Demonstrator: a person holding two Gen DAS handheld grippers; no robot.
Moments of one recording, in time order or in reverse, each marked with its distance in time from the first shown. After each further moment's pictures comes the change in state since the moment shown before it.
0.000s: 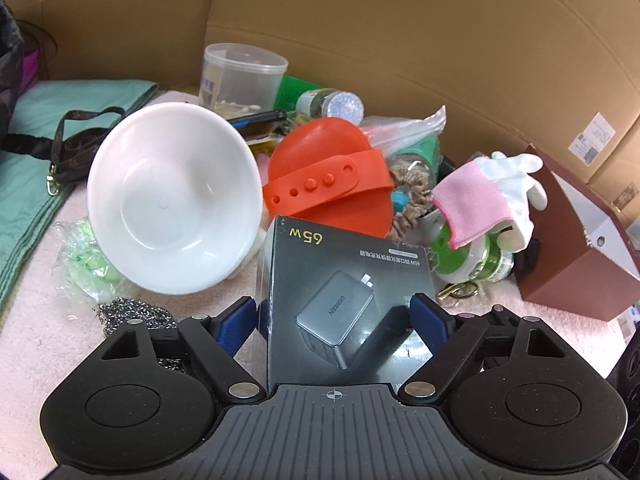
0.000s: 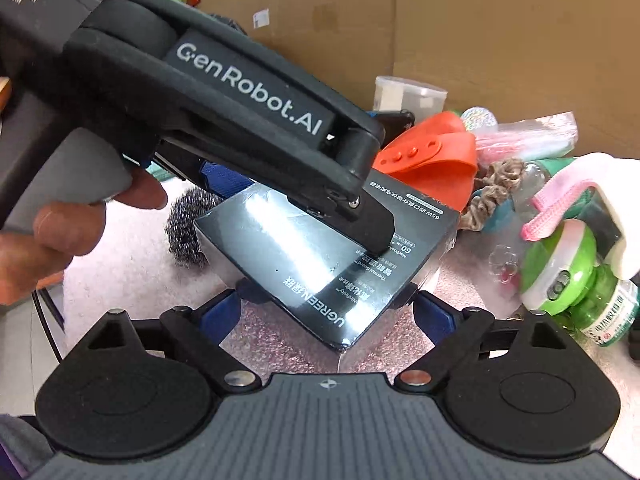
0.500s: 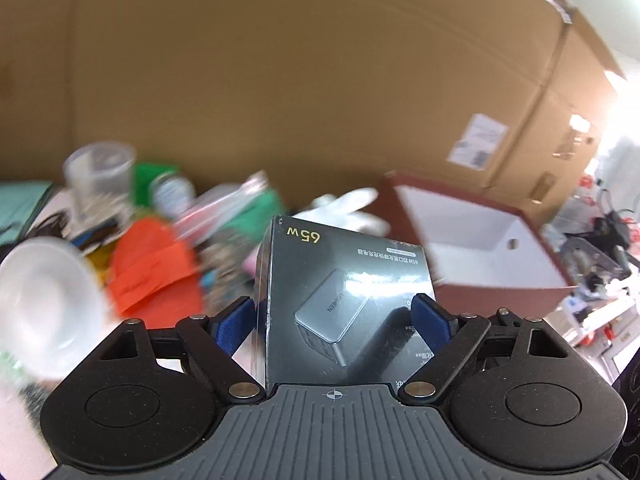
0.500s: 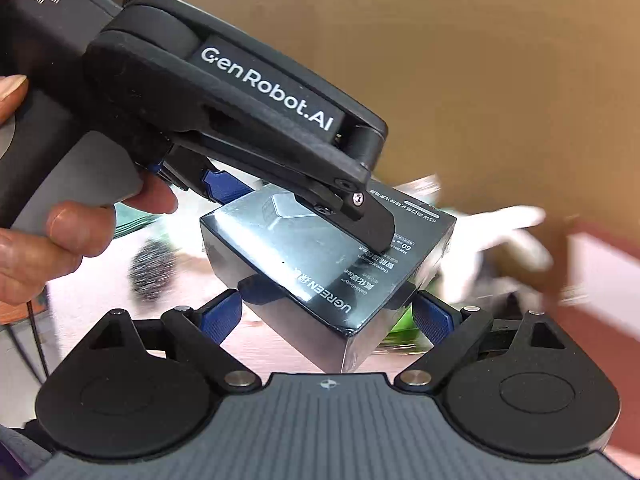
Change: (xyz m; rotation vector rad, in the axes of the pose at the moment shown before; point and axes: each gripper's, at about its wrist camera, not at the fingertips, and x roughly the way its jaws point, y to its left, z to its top) left arm -0.023 -0.145 0.036 0.205 -0.086 -0.145; right arm -0.113 -0.045 0.001 0.023 -0.148 -0.214
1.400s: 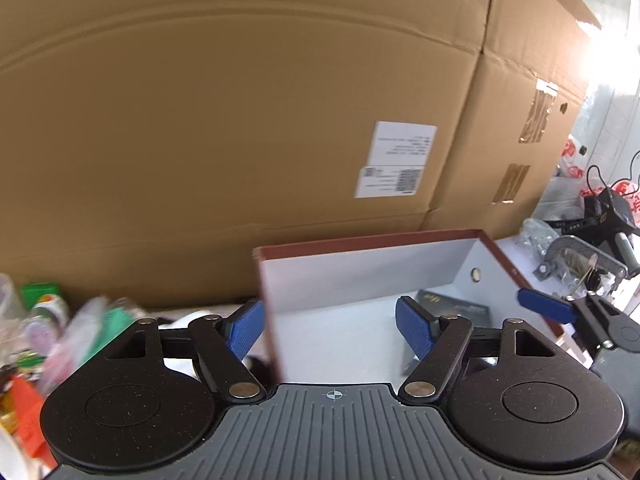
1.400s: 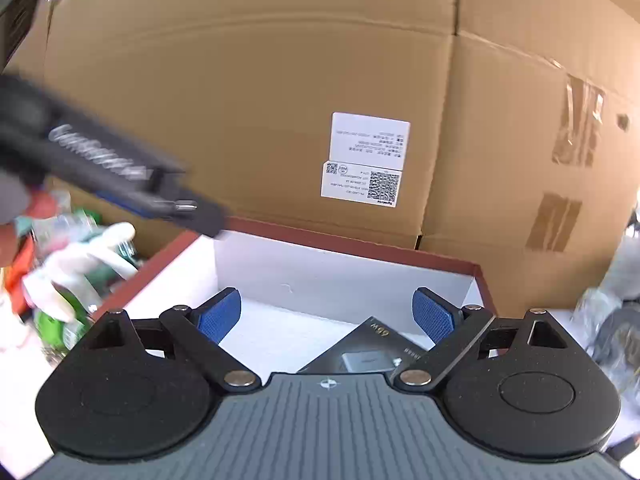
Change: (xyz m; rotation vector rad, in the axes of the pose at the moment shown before) left arm 0.096 -0.112 0.067 0.188 -0.004 0.006; right arm -0.066 -0.214 -0.007 0.247 0.011 -0.443
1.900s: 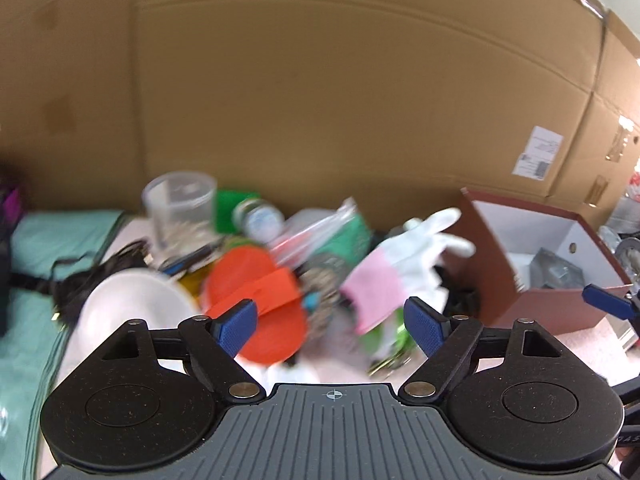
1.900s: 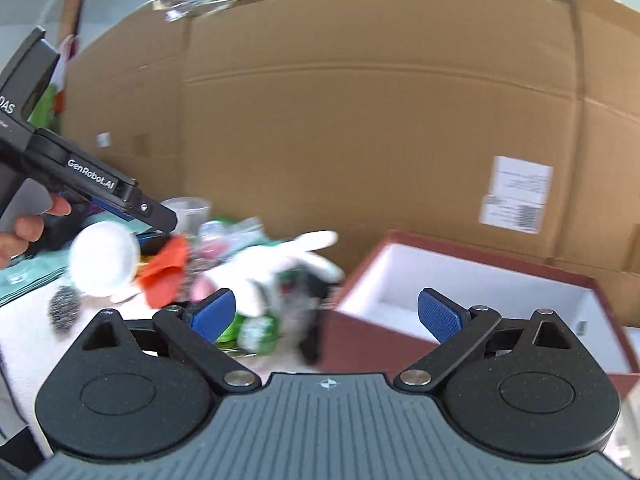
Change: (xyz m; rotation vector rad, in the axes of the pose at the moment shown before) left arm -0.122 0.160 -0.112 -0.182 -0.010 0.201; right arm -0.080 0.122 -0.021 -0.113 -0.090 0.269
